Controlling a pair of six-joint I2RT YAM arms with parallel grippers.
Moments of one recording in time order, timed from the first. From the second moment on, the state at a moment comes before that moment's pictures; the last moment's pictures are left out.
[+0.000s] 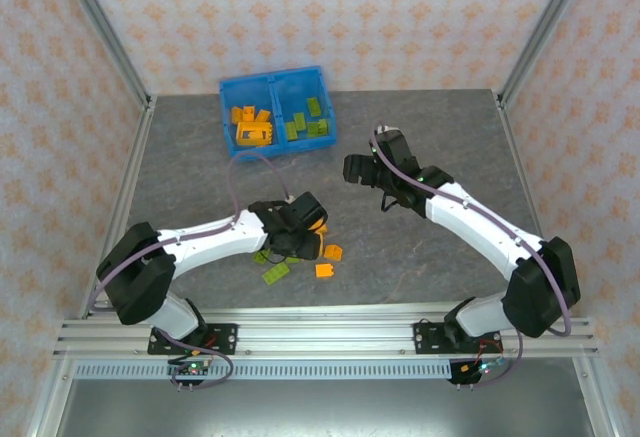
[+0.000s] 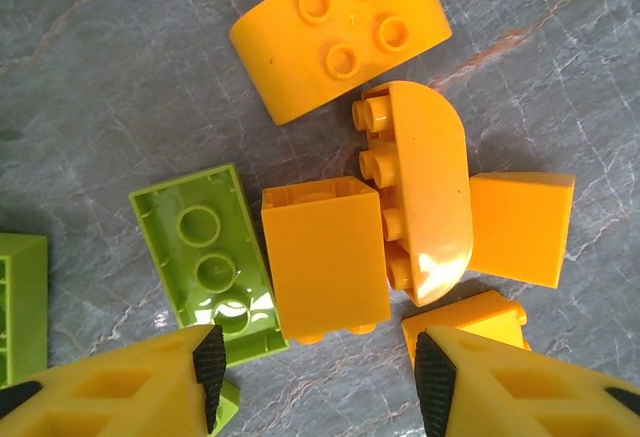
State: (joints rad) left arm -0.83 1.54 0.97 -0.70 -0.06 -0.72; right arm 0.59 1.40 1.11 -0.46 0.18 0.51
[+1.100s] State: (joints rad) left arm -0.83 1.63 0.94 -0.61 -0.11 -0.62; right arm 0.59 1.40 1.13 -0.52 0.22 0.52
